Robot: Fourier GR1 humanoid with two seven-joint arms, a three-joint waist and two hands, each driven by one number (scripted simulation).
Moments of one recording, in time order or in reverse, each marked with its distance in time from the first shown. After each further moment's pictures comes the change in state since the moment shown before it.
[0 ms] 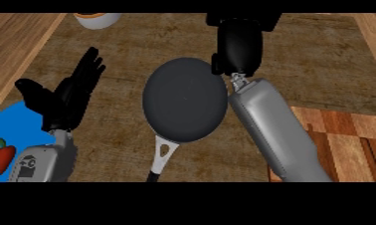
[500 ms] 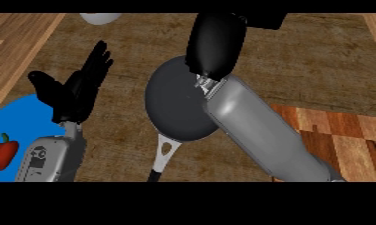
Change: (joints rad) left arm -0.056 -0.020 -0.022 0.028 -0.018 0.010 -0.002; right arm -0.176 -0.007 0.203 0.004 -0.072 -0.011 0.485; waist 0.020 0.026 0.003
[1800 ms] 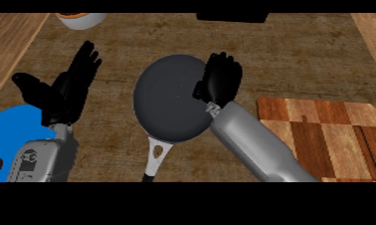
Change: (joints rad) left arm 0.018 0.012 0.046 -0.010 -0.005 0.029 -0.010; right arm 0.202 -0.005 0.143 0.237 -0.216 -0.388 0.024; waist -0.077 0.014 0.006
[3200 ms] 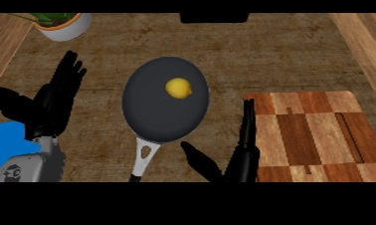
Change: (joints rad) left arm 0.089 0.015 0.047 -0.050 0.015 0.006 -0.008; right arm 0.680 -0.032 0.198 -0.583 -0.087 -0.823 -0.247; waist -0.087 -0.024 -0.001
